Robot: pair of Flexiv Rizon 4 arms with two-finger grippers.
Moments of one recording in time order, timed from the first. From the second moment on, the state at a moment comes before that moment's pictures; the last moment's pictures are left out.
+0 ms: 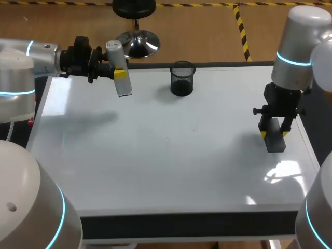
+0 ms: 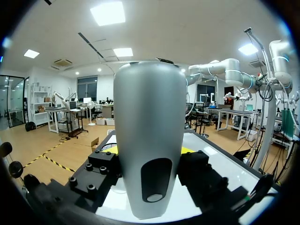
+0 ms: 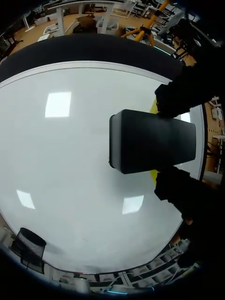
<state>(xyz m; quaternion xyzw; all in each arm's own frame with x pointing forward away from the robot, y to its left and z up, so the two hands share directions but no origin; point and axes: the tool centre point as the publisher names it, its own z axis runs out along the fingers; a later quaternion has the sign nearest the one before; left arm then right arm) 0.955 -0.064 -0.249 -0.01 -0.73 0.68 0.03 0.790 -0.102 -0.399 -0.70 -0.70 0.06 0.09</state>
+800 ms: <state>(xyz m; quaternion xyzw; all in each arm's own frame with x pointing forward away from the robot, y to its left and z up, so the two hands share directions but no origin) 0.955 -0.064 -0.249 -0.01 -0.73 0.68 0.03 0.810 -0.102 -0.410 -0.71 -0.70 0.07 0.05</state>
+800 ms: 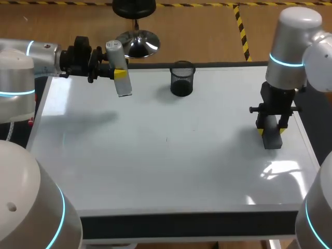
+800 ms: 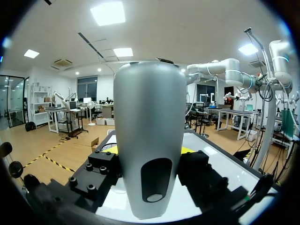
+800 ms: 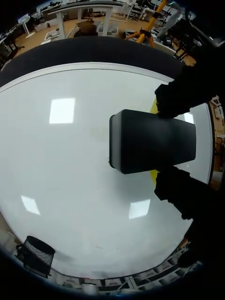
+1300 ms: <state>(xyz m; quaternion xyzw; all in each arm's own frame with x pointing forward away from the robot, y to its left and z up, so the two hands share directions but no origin) 0.955 -0.064 -0.249 -0.01 -0.73 0.68 0.03 0.810 -0.099 -0.421 -0.71 -0.70 0.06 0.05</state>
